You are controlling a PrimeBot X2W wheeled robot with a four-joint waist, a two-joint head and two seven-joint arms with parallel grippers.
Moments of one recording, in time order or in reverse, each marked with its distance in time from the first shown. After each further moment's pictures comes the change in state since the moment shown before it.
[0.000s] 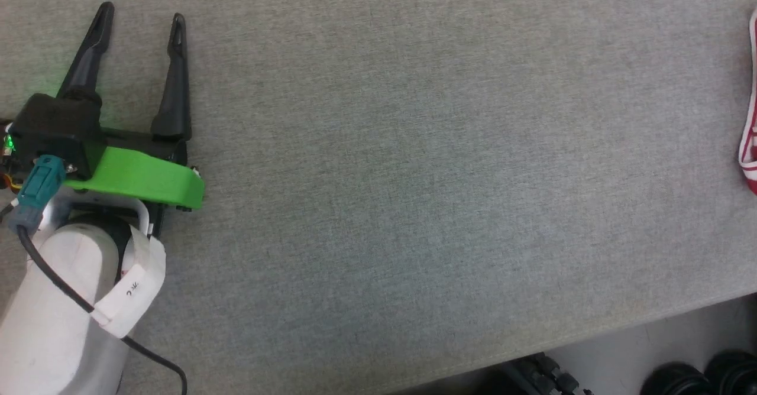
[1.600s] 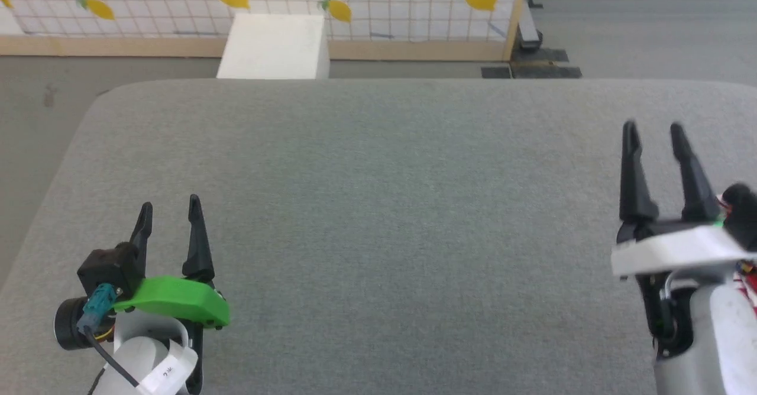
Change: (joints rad) left arm 0.274 -0.170 0.049 0.393 -0.184 -0.009 -0.279; right arm 0.668 0.535 0.218 -0.729 0.178 0.000 -0.614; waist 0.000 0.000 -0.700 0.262
